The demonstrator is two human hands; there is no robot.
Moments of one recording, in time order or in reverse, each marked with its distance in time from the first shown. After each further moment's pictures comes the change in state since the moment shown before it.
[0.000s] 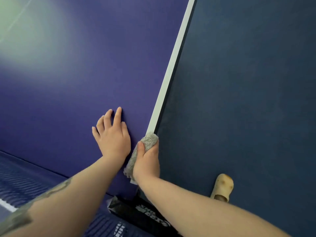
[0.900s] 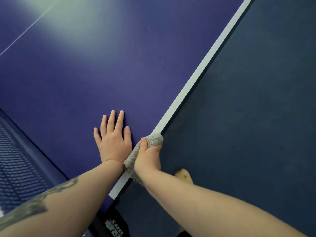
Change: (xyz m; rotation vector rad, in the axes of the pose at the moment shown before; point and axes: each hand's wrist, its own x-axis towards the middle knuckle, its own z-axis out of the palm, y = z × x) left_hand 0.007 0.029 0.011 -0.011 0.065 -0.247; right_hand 0.054 -0.062 -0.042 -0.193 -0.333 0.160
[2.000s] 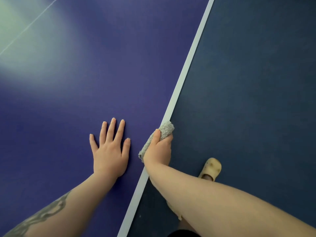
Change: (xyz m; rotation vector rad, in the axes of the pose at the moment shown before) left_hand 0.155 0.116 0.014 0.106 -0.125 0.399; right_hand 0.156 -0.129 -0.086 0.189 0.530 -0.116
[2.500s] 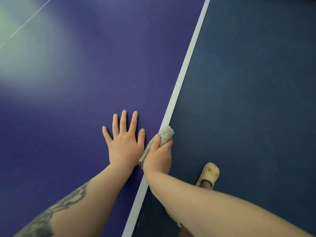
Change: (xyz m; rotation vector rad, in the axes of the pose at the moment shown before) left_hand 0.052 0.060 0.002 -0.002 0.030 0.010; right_hand 0.012 -0.007 -0.003 -0.019 0.057 -0.059
